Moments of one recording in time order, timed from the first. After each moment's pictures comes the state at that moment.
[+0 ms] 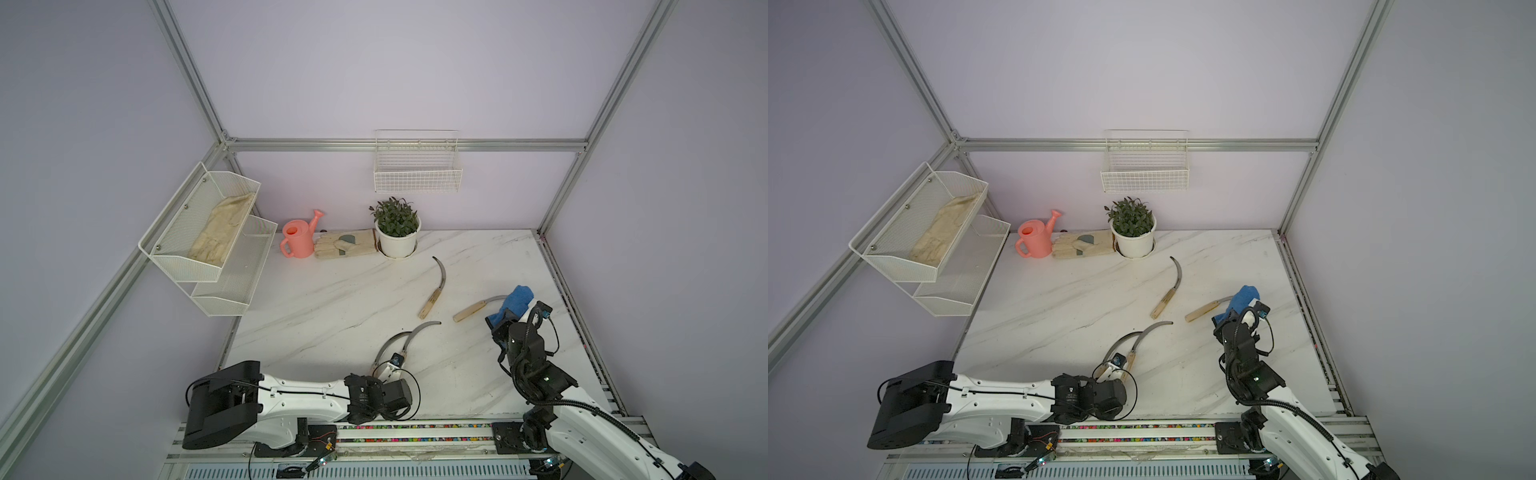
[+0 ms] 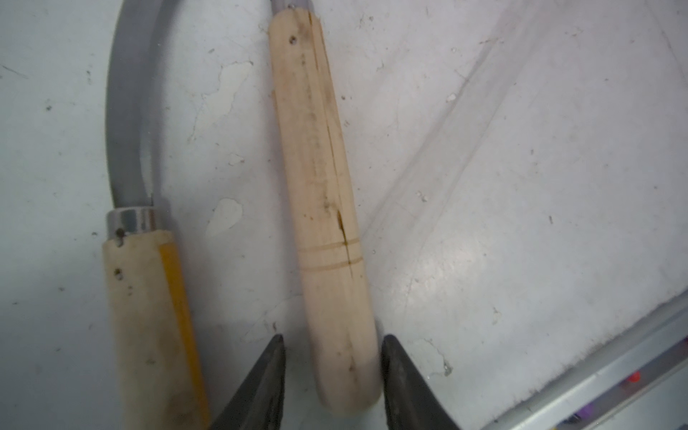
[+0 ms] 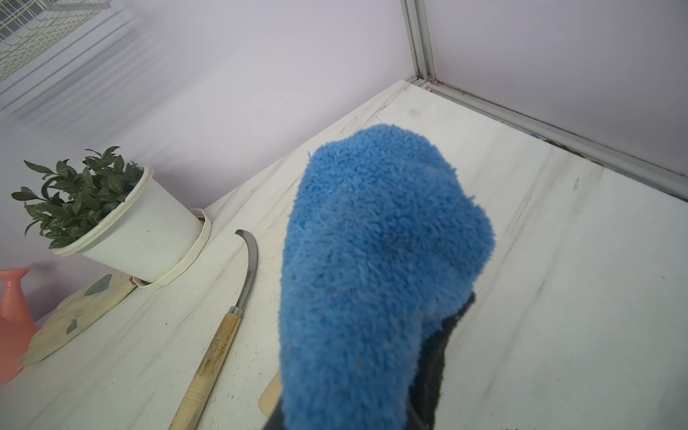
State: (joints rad) left arm -1.34 1.33 0.56 -0.40 -0.37 -0.79; right arm 0.45 0.71 0.29 0.03 0.63 0.68
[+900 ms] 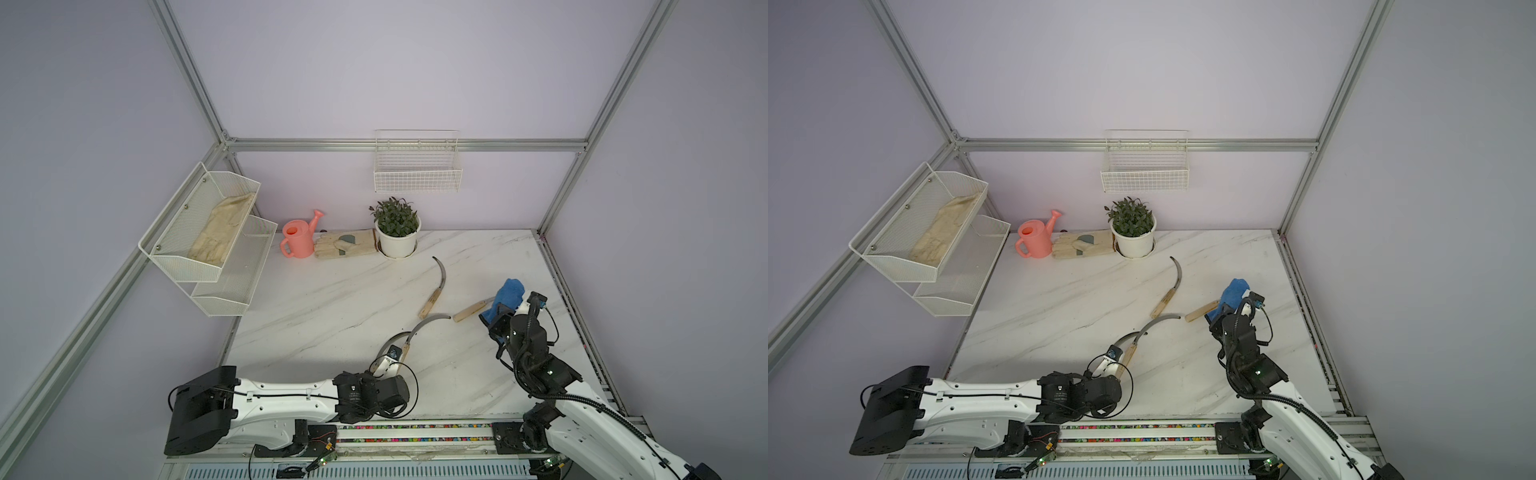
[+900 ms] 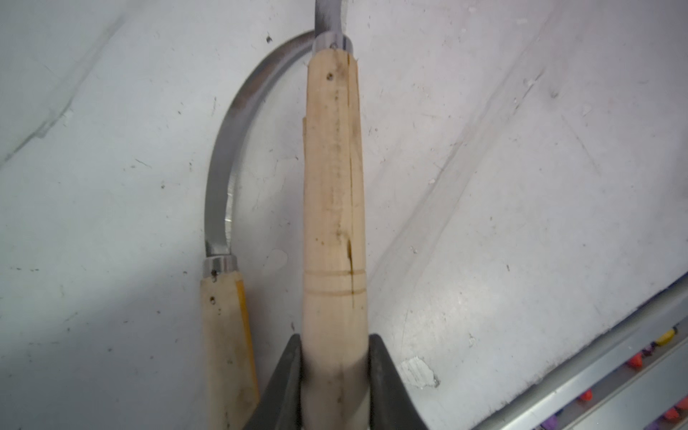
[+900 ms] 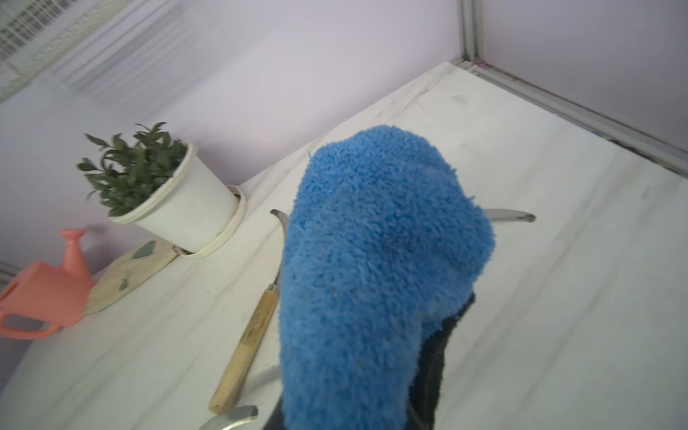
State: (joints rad) left arm -1.34 1.19 0.59 -0.45 -0.51 -0.72; right arm 0.45 0.72 0.44 -0.07 0.45 0.66
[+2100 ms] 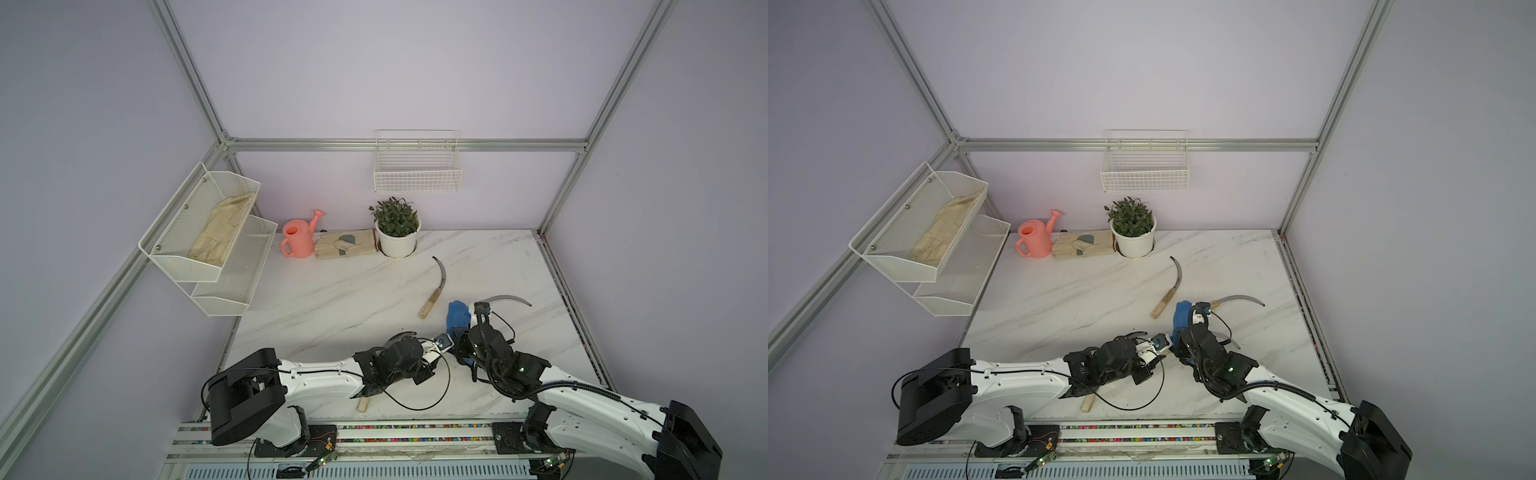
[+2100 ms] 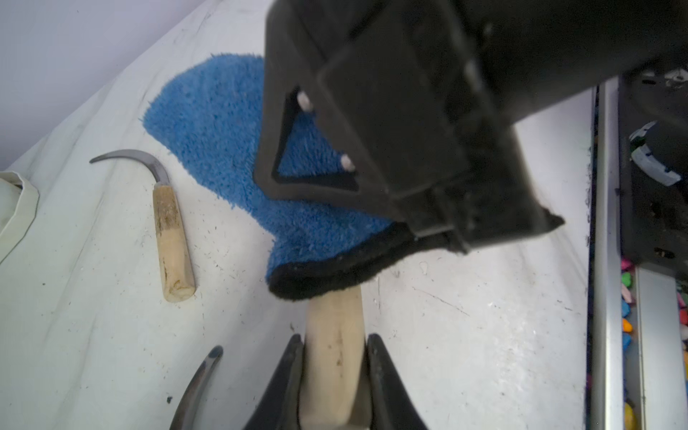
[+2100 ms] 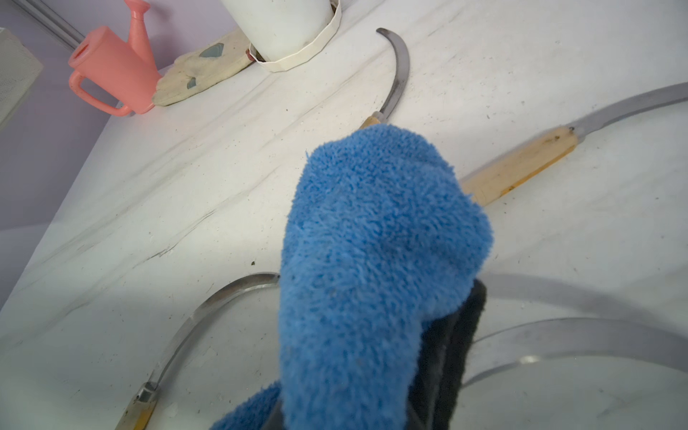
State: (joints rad) left arm -1.13 1.45 0.69 0.26 -0.13 0.14; right arm 0.80 0.97 0.45 -0.12 0.38 0.73
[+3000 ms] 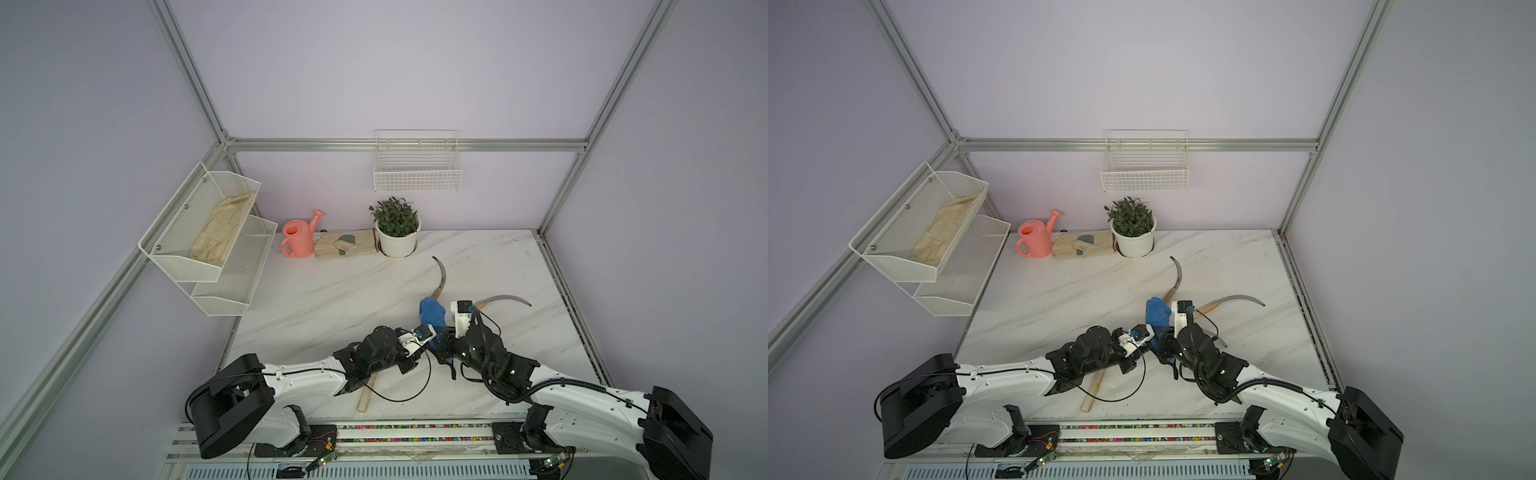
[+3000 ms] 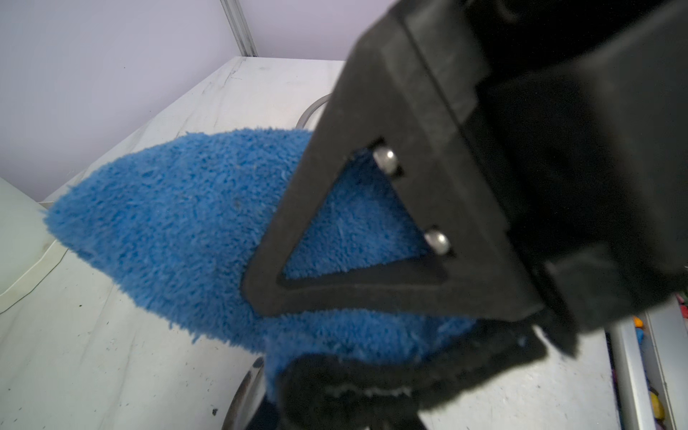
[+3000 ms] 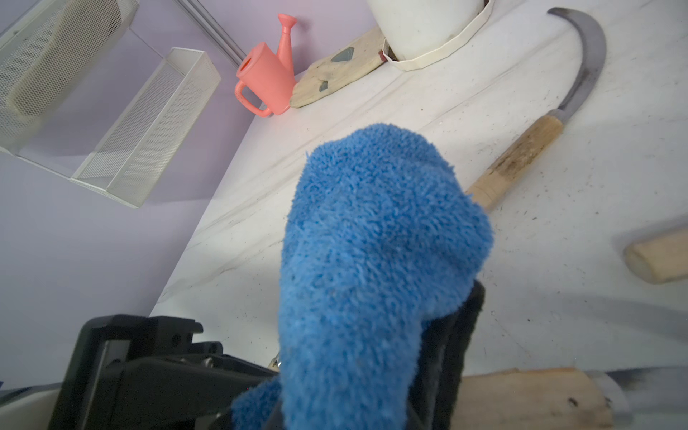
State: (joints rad) left arm -0.96 1.35 0.53 0.43 0.06 0.20; right arm 0.87 1.05 0.43 0.24 0.15 0.74
